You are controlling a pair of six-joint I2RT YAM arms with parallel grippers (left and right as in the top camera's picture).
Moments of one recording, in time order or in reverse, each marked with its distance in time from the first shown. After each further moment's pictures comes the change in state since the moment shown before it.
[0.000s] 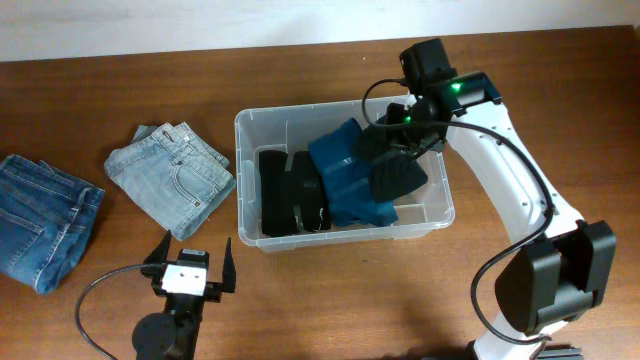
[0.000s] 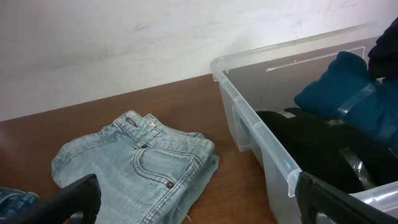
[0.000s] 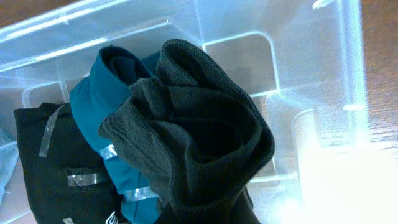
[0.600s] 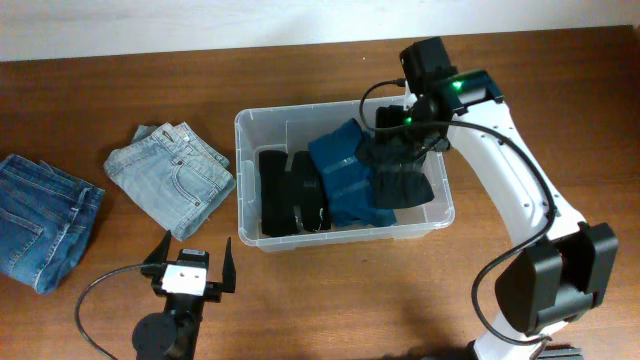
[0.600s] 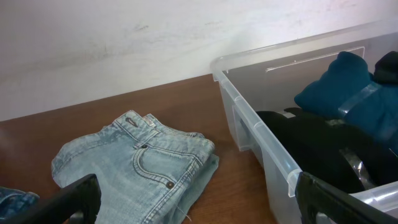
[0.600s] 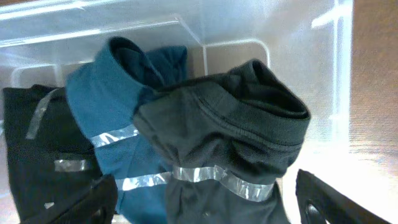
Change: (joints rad) left arm 0.000 0.000 0.000 0.000 0.000 0.000; right arm 0.001 -0.002 0.035 -0.037 0.017 -0.137
